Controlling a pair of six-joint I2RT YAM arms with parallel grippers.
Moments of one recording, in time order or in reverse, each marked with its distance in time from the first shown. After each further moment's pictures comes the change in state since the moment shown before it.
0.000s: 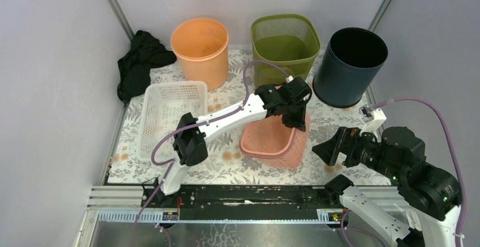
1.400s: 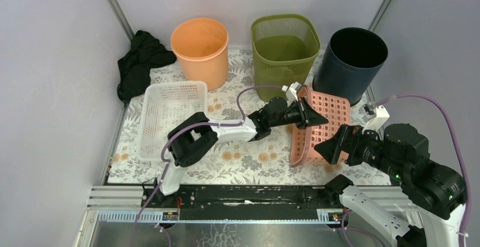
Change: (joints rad) left arm 0.014 -0.080 -0.737 1.574 0.161 -0.517; right arm 0.000 0.054 0.097 -0.056 0.024 -0.009
